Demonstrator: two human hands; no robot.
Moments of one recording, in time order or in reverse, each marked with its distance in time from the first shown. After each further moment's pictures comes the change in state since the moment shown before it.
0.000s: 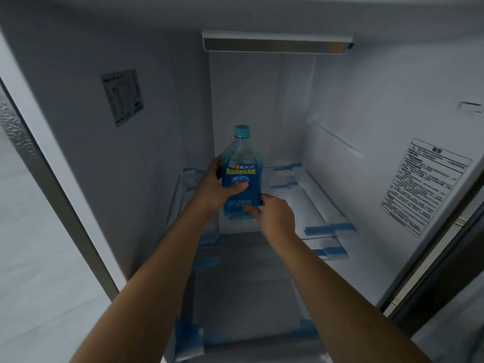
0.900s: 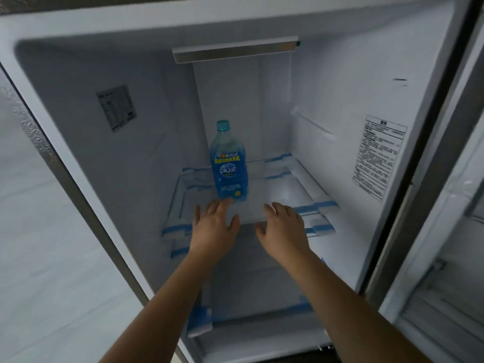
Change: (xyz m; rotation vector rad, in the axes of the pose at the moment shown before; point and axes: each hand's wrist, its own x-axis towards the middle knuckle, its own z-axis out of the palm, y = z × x) left_hand -0.122 -0.006 0.039 0.933 0.069 0.075; right_hand -0.102 0.013 -0.053 -0.385 -0.071 -0.089
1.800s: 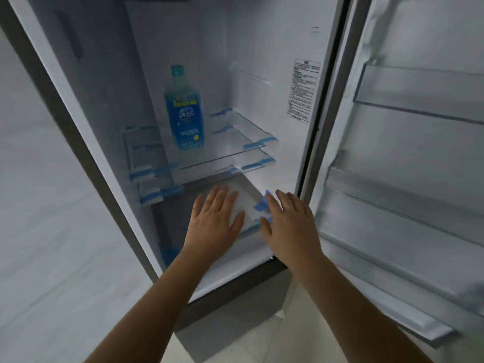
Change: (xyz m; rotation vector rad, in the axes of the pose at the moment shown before) left_hand -0.161 0.012 -0.025 0.070 -0.289 0.404; right_hand -0.222 -0.040 -0.031 -0.235 0.078 0.261
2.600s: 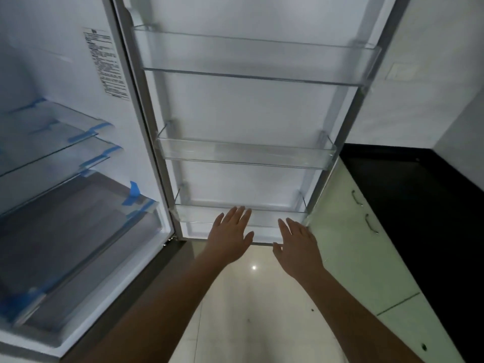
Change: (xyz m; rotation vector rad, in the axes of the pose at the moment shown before) left_hand -0.044 0.262 0.143 -0.135 -0.359 0.657; right_hand -0.240 0.200 -0.025 -0.162 -0.192 0.682
